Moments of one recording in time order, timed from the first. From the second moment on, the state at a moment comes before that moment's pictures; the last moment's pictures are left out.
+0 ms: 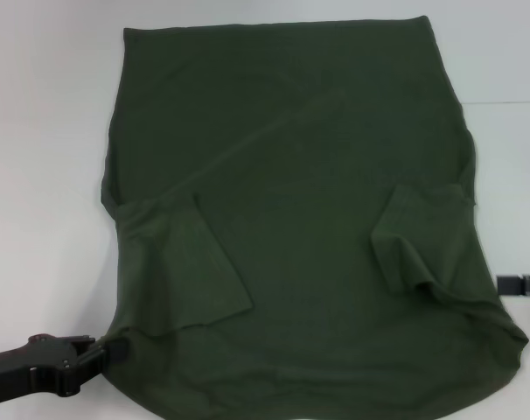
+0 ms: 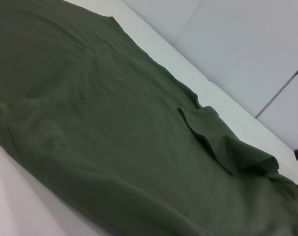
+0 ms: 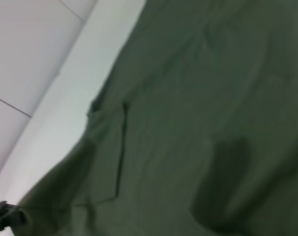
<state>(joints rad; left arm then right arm) -0.31 -2.15 0.44 0.78 2.24 1.66 -1.61 0.39 1.92 -0.62 -0.80 -2.16 -1.68 2.14</state>
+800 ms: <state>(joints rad) -0.32 -2.15 0.44 0.76 2.24 1.65 -1.60 0.39 1.94 -0.56 -0.78 -2.35 -1.66 2.13</state>
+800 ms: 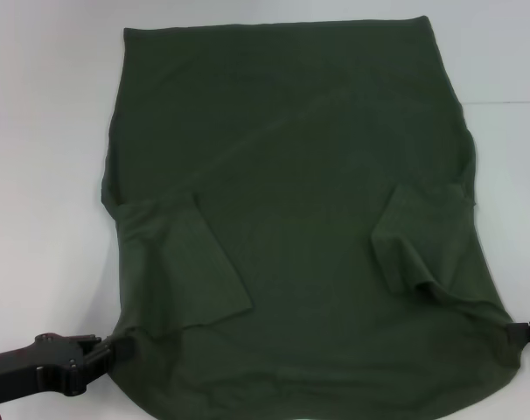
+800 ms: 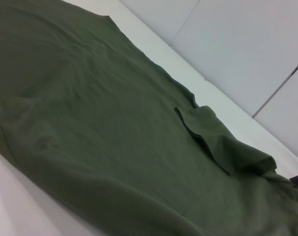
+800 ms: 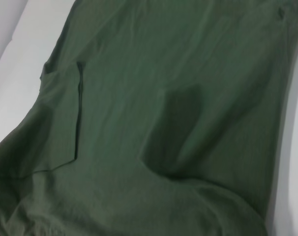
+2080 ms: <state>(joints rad) -0.33 -2.15 0.44 0.75 2.24 1.64 -1.58 0.46 1.94 -0.59 -0.71 -2.41 -1.61 2.18</state>
